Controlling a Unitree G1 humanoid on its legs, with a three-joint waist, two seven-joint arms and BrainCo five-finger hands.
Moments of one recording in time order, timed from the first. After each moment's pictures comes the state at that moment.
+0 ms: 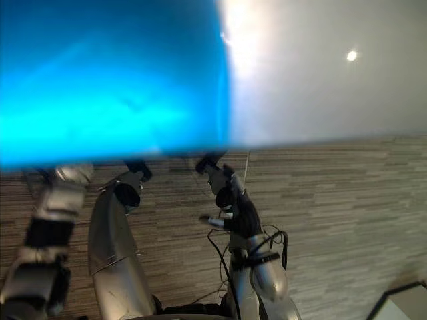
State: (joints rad) left arm -0.30 0.39 0.05 0.05 0.54 0.00 0.42; right arm 0.23 -0.01 0.25 -0.25 -0.08 -0.24 -0.03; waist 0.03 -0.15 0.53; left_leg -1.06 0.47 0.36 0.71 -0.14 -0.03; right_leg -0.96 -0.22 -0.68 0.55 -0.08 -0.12
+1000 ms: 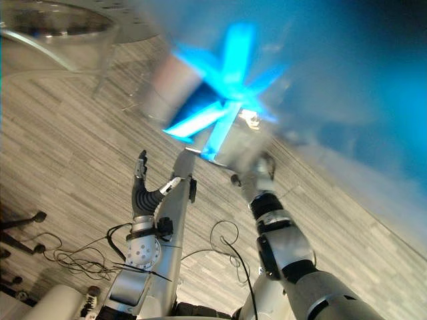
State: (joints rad) left arm 0.08 -0.01 -0.29 -0.16 0.24 -0.13 0.51; right arm -0.91 -0.10 -0.05 0.94 0.67 -0.20 -0.42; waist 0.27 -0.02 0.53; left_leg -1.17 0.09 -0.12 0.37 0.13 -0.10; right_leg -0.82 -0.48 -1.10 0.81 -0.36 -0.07
